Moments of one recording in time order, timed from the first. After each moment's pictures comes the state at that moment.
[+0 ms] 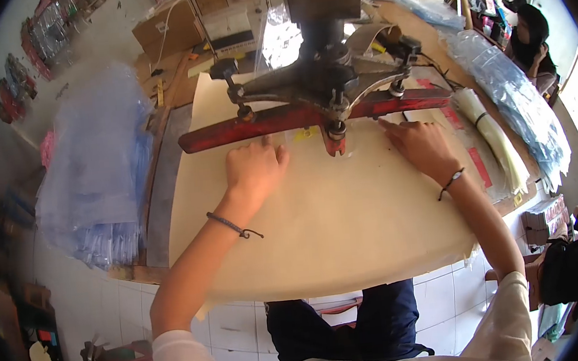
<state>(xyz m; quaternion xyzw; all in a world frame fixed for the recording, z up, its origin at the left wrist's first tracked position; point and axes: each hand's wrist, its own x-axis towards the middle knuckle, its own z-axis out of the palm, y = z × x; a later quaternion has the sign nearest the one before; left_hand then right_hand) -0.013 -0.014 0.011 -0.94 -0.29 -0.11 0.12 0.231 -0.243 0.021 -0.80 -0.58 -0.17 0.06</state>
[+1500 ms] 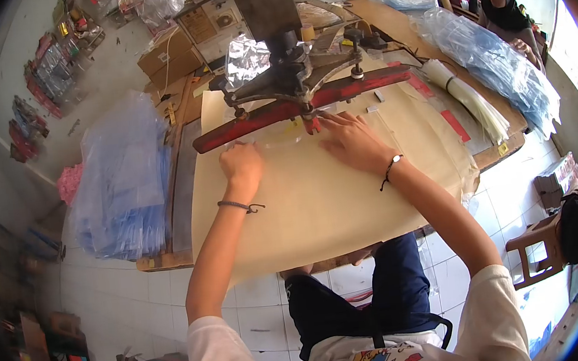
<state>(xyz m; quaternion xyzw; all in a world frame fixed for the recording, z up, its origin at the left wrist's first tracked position) -0.030 -0.010 0.009 -0.89 -0.40 -0.10 0.18 0.148 -0.216 0.006 -0.73 -0.61 -0.06 0.30</state>
